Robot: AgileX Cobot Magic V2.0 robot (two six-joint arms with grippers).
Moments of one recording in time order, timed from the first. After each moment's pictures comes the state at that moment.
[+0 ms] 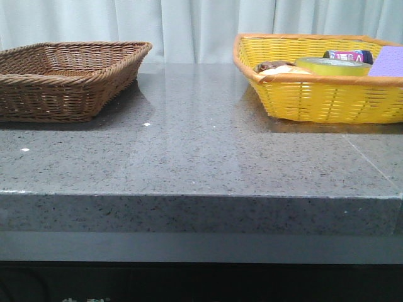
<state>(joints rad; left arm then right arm) -0.03 0.48 -0.50 -0.06 0.23 -0.03 -0.06 0.67 -0.74 0.20 0.37 -0.09</state>
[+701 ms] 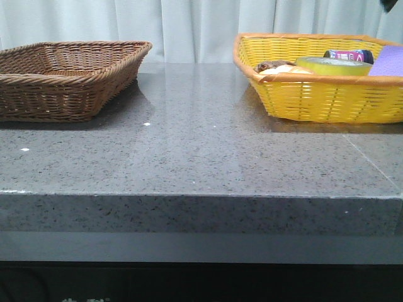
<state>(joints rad) -0.03 0.48 -0.50 -0.06 0.23 -0.03 -0.06 1.56 -1.37 0.20 0.56 -0.09</state>
